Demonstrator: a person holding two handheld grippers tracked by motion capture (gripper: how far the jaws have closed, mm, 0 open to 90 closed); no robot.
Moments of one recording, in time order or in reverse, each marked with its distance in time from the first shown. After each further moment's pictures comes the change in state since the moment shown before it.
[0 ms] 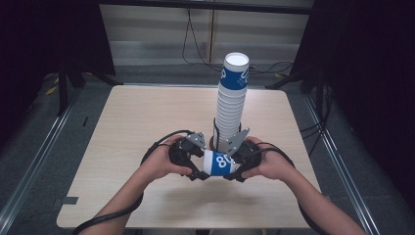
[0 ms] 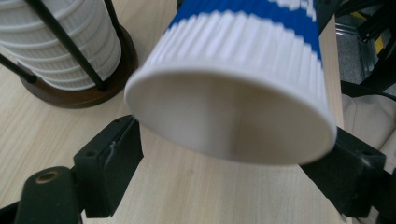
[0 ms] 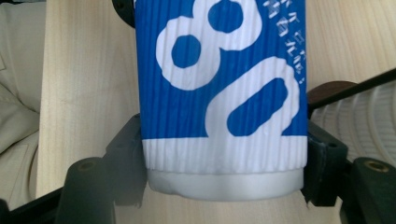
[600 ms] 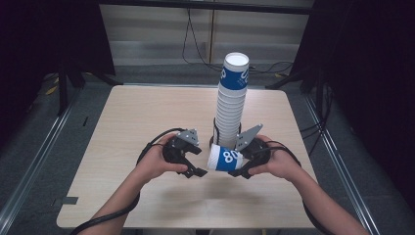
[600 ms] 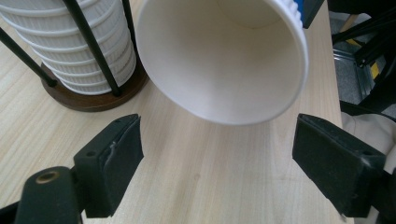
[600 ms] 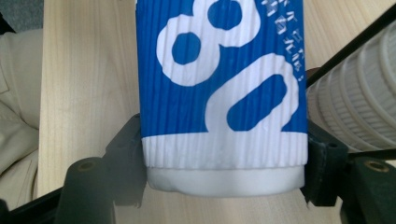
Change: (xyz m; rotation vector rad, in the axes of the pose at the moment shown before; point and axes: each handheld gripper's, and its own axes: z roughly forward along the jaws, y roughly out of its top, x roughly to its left) left arm 0.005 -0.011 -0.008 -0.101 0.012 -0.013; right arm -0.009 -0.021 -0.010 -0.087 -0.012 0.102
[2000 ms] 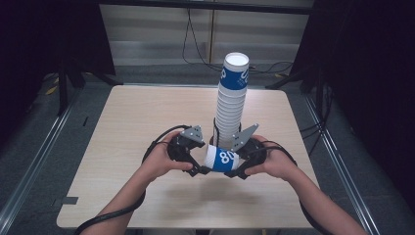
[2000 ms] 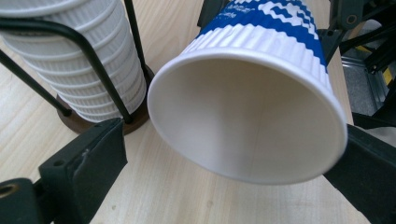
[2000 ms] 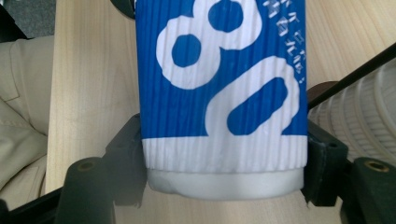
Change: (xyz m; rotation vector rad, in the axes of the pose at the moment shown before) left arm 0.001 0.013 0.006 -0.042 0.030 0.042; right arm 0.003 0.009 0.006 -0.006 0.032 -0.013
